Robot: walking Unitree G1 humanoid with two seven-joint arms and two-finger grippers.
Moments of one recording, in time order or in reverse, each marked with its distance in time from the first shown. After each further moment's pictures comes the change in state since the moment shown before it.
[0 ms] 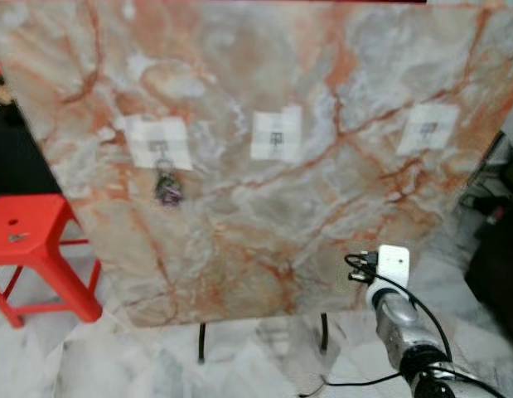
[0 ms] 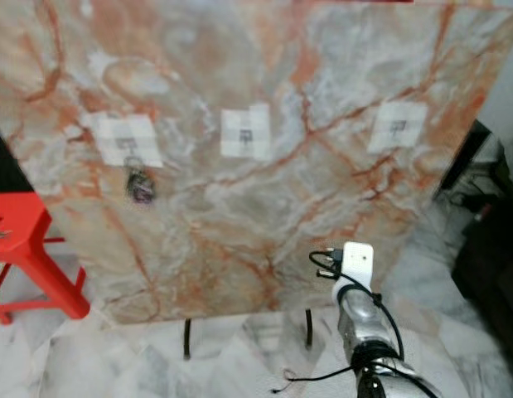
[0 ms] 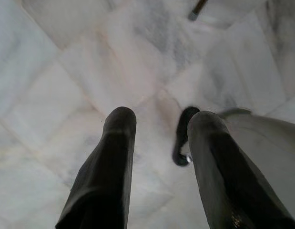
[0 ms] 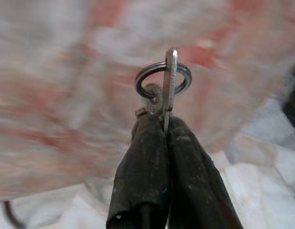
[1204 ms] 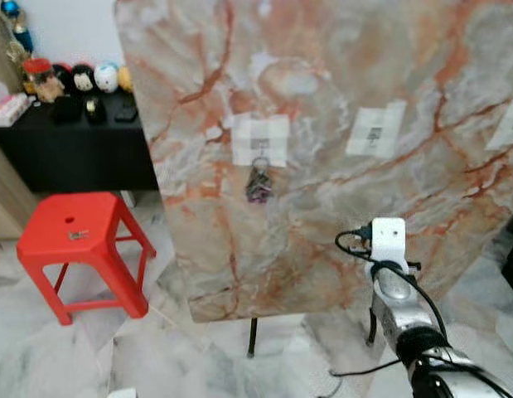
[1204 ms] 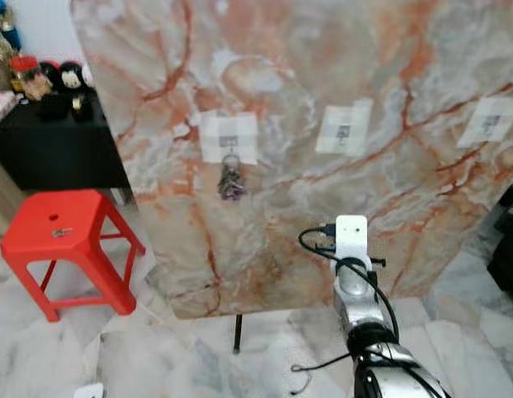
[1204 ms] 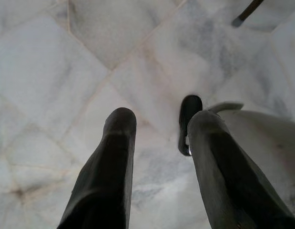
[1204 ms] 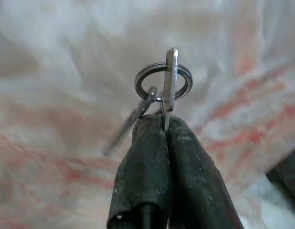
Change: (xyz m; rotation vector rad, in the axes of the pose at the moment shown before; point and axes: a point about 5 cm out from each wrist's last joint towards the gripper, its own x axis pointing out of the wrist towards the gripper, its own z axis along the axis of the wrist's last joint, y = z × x) left arm 0.006 -0.017 0.013 0.044 -0.011 0.001; right arm 0.004 0.013 0.061 -0.195 -0.261 -0.088
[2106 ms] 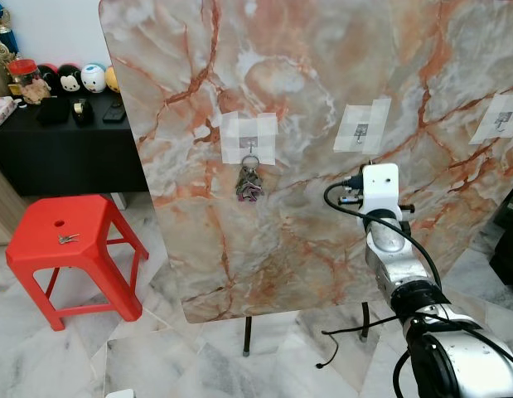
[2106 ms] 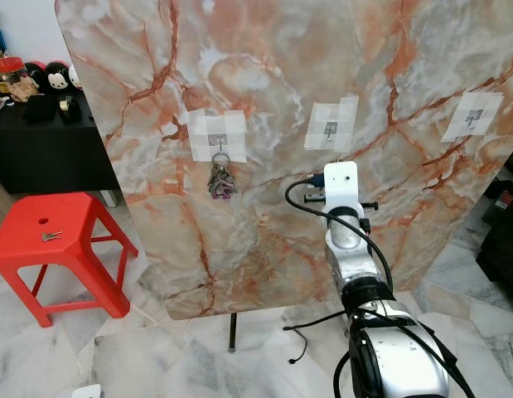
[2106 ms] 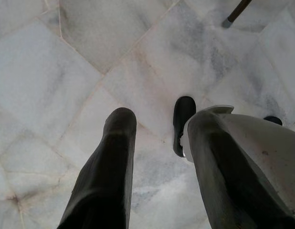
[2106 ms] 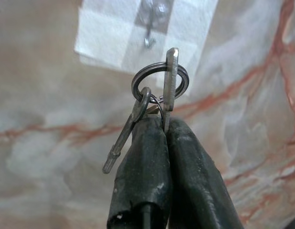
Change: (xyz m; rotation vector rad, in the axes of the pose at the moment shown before) left arm 0.000 -0.002 0.002 -0.003 -0.010 -0.021; right arm 0.017 0.005 0.078 -0.042 -0.222 0.037
